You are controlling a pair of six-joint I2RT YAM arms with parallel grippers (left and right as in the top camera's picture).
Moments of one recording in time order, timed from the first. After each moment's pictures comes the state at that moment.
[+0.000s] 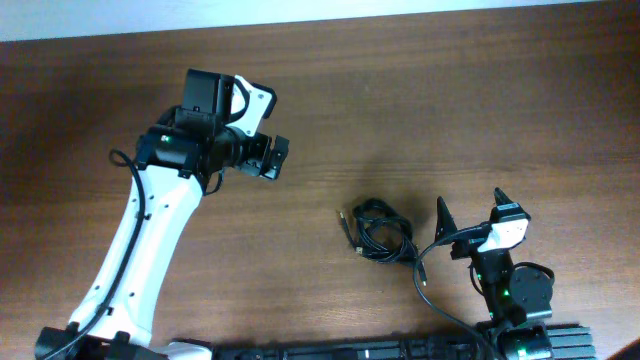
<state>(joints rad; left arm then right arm) -0.26 1.51 1.38 -0.89 0.18 0.16 0.07 0.01 0.01 -0.07 -0.05 0.04</state>
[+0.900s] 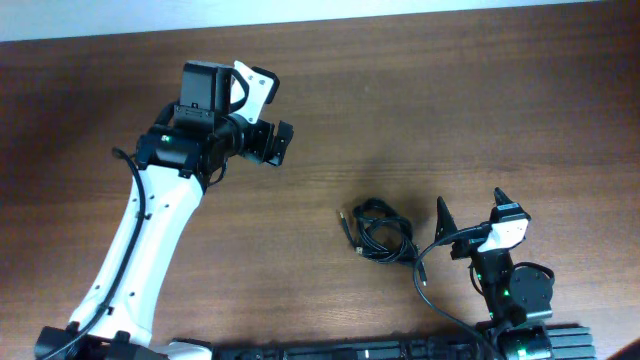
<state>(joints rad) -0.26 1.52 1.38 -0.76 0.21 0.16 0.07 0.01 0.01 -0.07 -0.05 0.04</state>
